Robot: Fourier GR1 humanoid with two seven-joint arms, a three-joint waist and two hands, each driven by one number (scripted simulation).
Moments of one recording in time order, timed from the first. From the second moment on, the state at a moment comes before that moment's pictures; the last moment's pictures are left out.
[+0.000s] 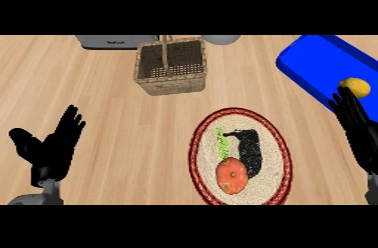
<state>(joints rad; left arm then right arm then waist) -0.02 0.27 0.00 -1.41 0.28 0.18 0.14 -0.08 -0.53 0.05 -1.34 -0.40 0.04 -0.24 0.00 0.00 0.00</state>
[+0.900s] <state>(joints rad) -0.16 0.38 -0.10 -1.38 0.10 0.15 0.18 0.14 -0.10 0.26 -1.64 -0.07 -0.22 -0.80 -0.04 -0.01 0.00</state>
